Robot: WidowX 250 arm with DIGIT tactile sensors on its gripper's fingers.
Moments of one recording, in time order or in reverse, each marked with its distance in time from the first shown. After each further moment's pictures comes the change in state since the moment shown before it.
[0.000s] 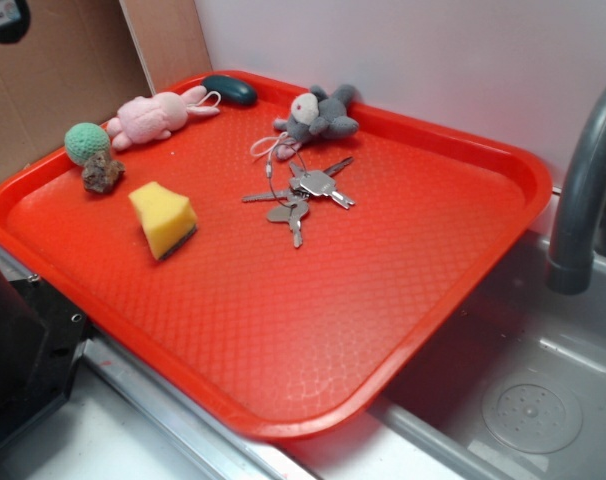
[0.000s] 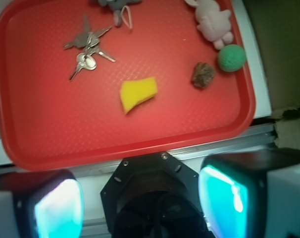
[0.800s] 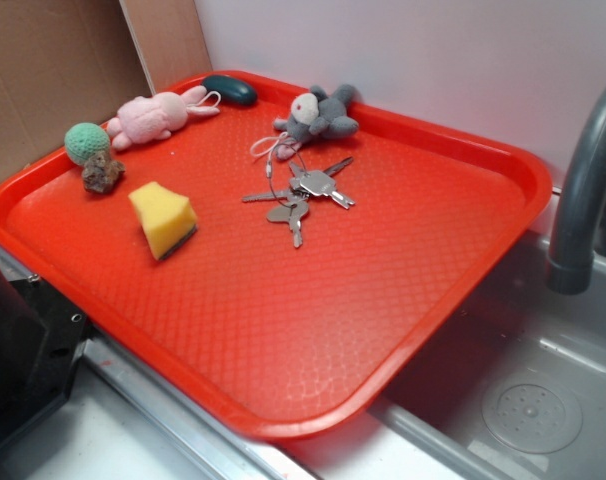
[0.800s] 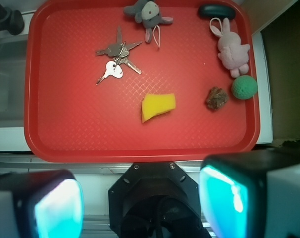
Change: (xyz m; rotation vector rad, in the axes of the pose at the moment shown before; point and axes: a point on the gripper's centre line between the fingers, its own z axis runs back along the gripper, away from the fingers) arm 0.007 -0.020 0.024 0.007 -0.031 -0.140
